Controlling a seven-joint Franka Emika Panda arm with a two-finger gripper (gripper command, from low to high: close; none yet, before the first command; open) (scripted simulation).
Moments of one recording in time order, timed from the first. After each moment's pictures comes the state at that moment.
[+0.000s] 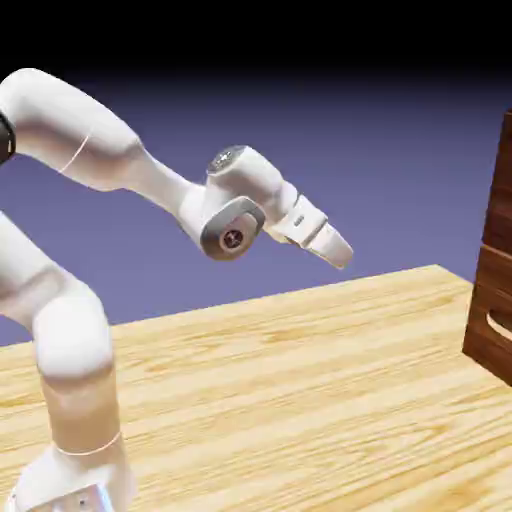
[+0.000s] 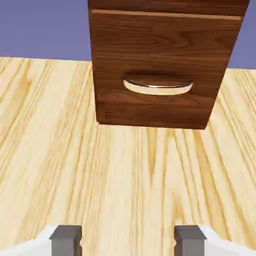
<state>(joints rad) -0.01 -0.53 0.03 -2.78 -0.05 3.03 0.74</state>
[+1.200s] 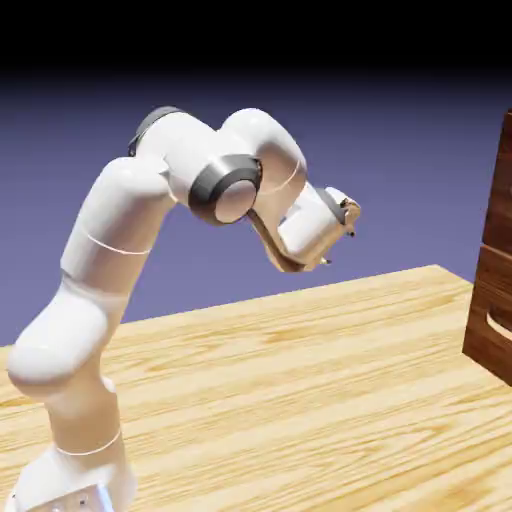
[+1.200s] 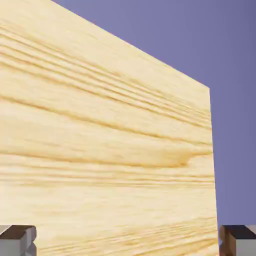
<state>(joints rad) -0.53 0.57 0.94 -1.89 -1.62 2.89 0.64</state>
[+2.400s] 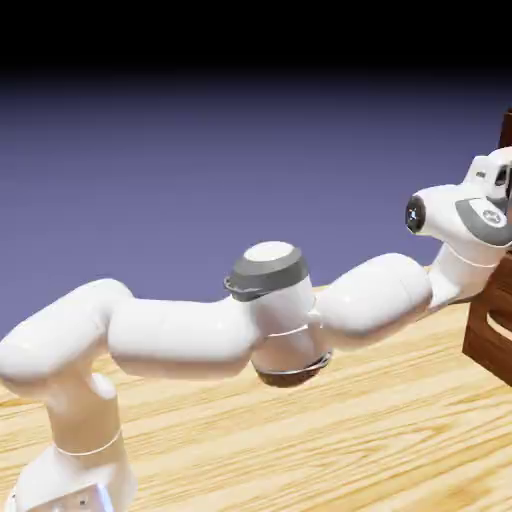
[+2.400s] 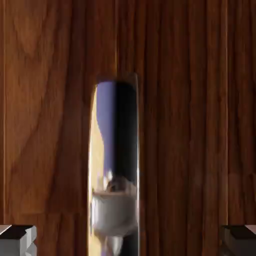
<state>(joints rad) -0.70 1.44 1.62 -0.93 -2.61 2.89 0.32</state>
